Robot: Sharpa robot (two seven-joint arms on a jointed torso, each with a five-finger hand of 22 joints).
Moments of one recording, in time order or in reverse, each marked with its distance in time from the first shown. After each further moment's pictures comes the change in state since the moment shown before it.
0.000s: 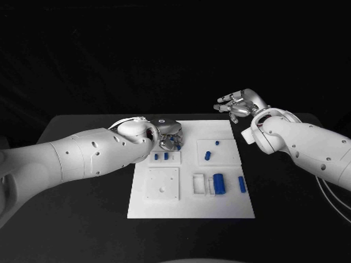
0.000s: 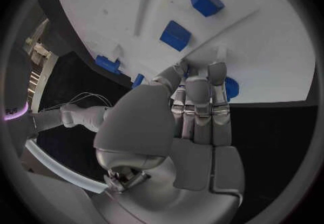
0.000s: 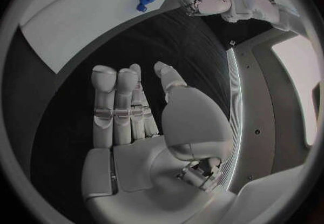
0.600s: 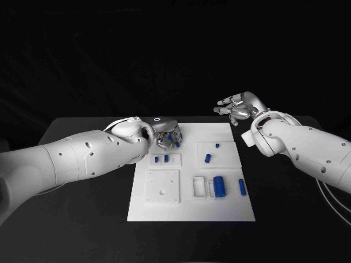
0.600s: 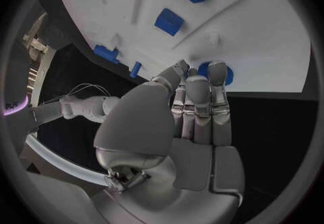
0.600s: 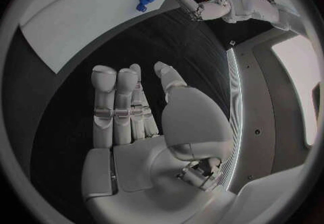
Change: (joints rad) left arm -0.004 -0.032 0.030 0.014 0.035 -0.053 0.016; left_hand -0.010 0.011 0.027 -0.027 0.004 0.010 0.001 -0.004 0.002 0.006 -0.004 0.000 0.000 0.000 0.000 0.000 -0.001 -0.001 -0.003 -0.003 0.016 0.000; right arm 0.000 -0.001 0.000 0.001 0.000 0.000 -0.001; right_hand 0.000 0.000 0.000 0.000 0.000 0.000 0.000 0.000 0.000 0.000 0.000 0.000 0.000 0.000 0.000 0.000 -0.001 -0.001 0.000 0.000 0.000 0.000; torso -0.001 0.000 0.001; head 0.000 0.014
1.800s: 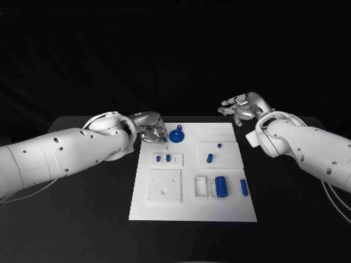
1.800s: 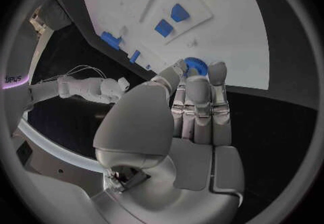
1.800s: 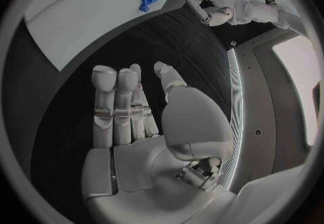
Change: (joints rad) left arm 0.002 -0.176 0.064 0.130 0.107 0.044 -0.034; left_hand -0.007 -0.007 0.000 0.000 -0.009 -0.001 0.001 0.000 -0.001 0.000 0.000 0.000 0.000 0.000 0.000 0.000 -0.003 0.000 -0.009 0.002 0.000 0.000; right arm 0.000 -0.008 0.000 -0.003 0.000 0.007 -0.001; right_hand 0.000 0.000 0.004 -0.004 0.000 0.000 0.000 0.000 0.000 0.000 0.000 0.000 -0.003 0.000 0.000 0.000 0.000 0.006 0.000 0.000 0.000 -0.003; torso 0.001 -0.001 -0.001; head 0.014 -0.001
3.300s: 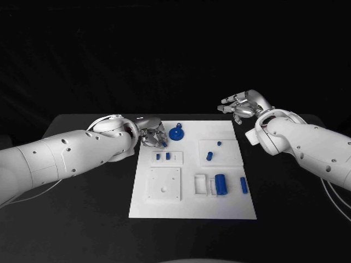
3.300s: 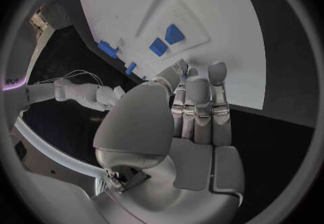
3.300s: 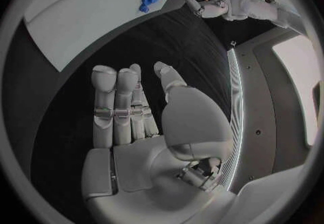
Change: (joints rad) left arm -0.029 0.041 -0.007 -0.064 0.000 0.050 -0.004; left_hand 0.000 0.000 0.003 -0.003 0.000 -0.002 -0.002 0.004 0.000 0.000 0.000 0.000 0.000 -0.003 -0.003 0.000 0.000 0.000 -0.003 0.004 0.000 0.000; right arm 0.000 0.002 0.000 -0.002 0.000 0.003 0.001; right_hand 0.000 0.000 0.000 0.000 0.000 0.000 0.000 0.000 0.000 0.000 0.000 0.000 0.000 0.000 0.000 0.000 0.000 -0.004 0.000 0.000 0.000 0.000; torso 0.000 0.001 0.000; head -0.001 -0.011
